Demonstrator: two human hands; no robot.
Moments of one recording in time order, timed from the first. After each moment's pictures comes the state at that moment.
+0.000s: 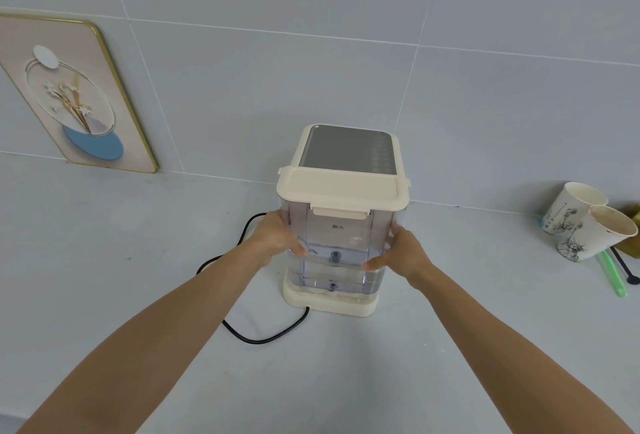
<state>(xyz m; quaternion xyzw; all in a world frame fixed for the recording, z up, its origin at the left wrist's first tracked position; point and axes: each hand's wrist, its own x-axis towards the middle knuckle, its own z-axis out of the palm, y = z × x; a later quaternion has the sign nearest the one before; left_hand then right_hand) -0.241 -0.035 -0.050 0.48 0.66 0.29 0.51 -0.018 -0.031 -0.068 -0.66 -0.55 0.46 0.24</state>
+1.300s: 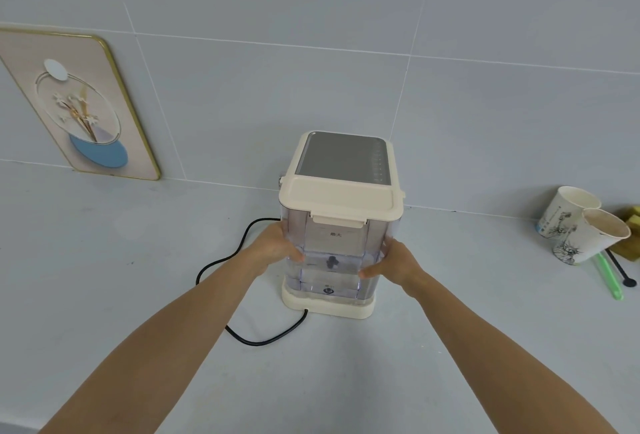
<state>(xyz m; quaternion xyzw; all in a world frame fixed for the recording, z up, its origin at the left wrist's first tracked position) -0.242 -0.043 -0.060 0.53 0.62 0.28 0.51 -0.016 -0.037 -0.080 -0.65 -0.56 0.47 0.21</state>
